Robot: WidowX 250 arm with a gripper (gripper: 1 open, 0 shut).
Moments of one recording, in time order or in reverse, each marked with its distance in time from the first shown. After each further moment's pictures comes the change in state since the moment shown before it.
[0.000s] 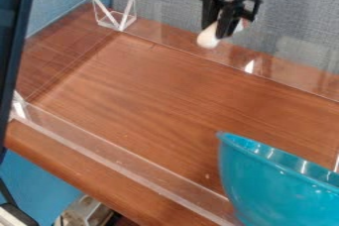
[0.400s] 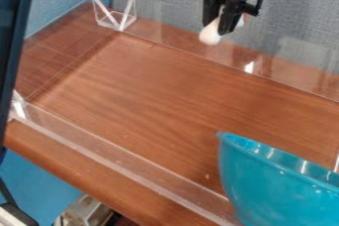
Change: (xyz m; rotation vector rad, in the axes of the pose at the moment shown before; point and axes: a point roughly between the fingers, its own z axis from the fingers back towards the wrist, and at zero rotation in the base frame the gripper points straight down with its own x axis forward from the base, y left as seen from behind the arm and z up) arm -0.003 -0.006 0.010 -0.004 -0.011 0.079
